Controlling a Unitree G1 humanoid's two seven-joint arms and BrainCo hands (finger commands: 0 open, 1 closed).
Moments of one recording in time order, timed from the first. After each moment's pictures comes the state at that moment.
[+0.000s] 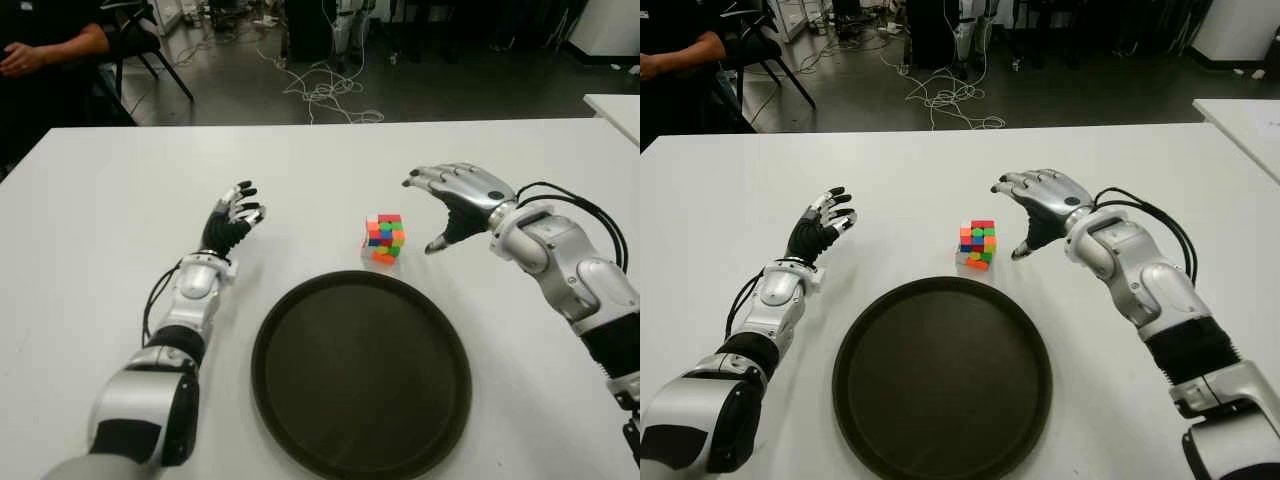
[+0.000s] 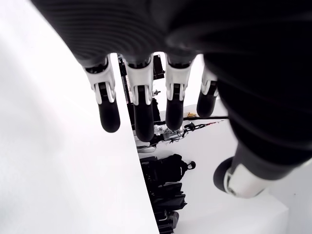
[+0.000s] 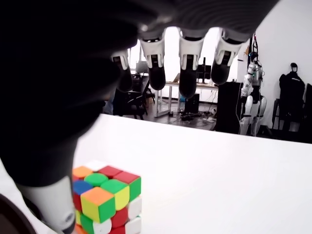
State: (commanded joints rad) left arm -0.69 0.11 0.07 1.24 0.07 -0.52 -0.04; right arm -0.53 -0.59 0.35 0.21 -0.80 -0.13 0.27
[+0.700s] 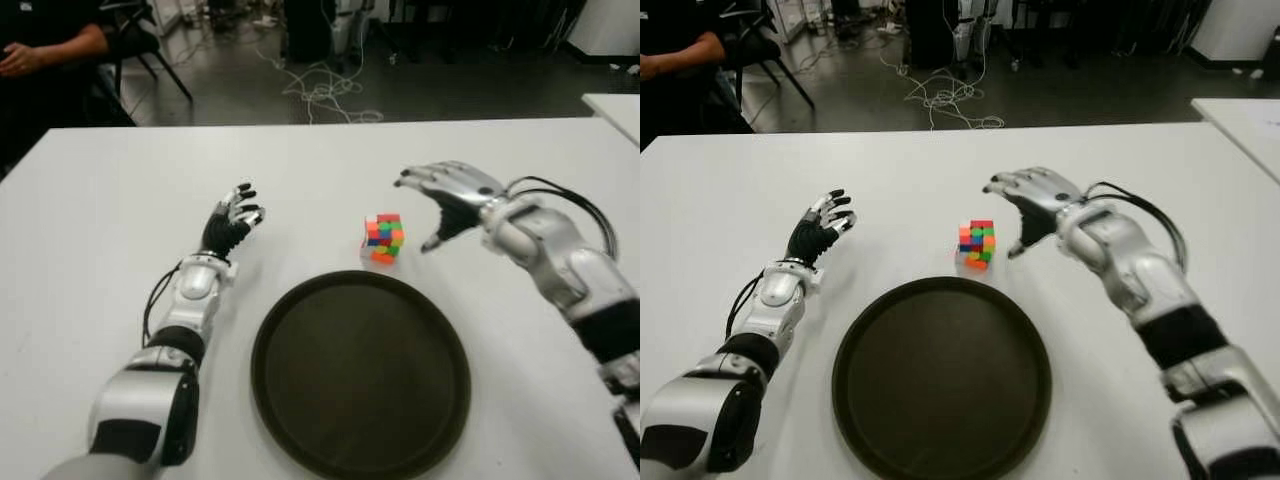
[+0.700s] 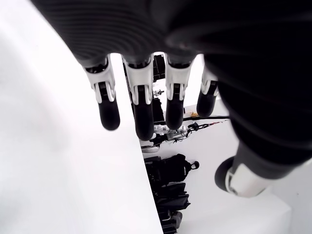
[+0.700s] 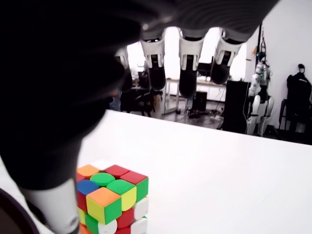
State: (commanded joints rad) left arm -0.69 0.10 0.07 1.24 0.08 -0.53 -0.03; right arm -0.66 -0.51 0.46 0.38 -0.85 -0.19 0.26
